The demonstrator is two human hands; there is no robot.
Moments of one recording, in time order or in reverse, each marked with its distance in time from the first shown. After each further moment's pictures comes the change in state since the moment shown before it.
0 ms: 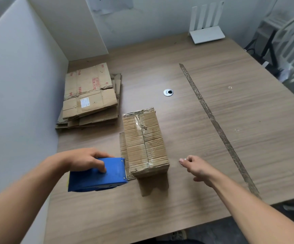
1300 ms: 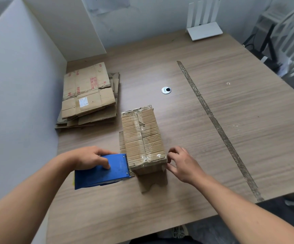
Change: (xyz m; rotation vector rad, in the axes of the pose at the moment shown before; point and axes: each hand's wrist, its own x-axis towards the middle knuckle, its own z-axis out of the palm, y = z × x) left_hand 0.009 0.013 0.011 -0.005 0.080 -0.051; right_hand 0.007 0.008 0.030 -0.631 0.210 -0.700
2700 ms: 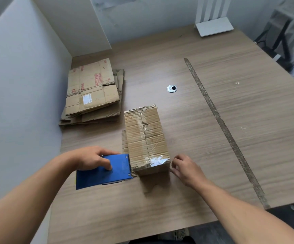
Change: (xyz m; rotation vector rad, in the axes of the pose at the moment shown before) left_hand 0.003 0.001 -0.002 0.006 -0.046 -0.007; right_hand 0.007 0.031 0.034 -0.028 -0.056 0.062
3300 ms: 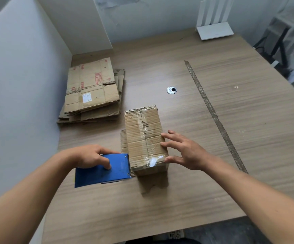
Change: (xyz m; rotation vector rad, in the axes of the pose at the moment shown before) left_hand 0.003 -0.002 -0.001 0.011 -0.006 -0.002; right_hand 0.035 -0.019 -0.083 0.024 0.012 -0.471
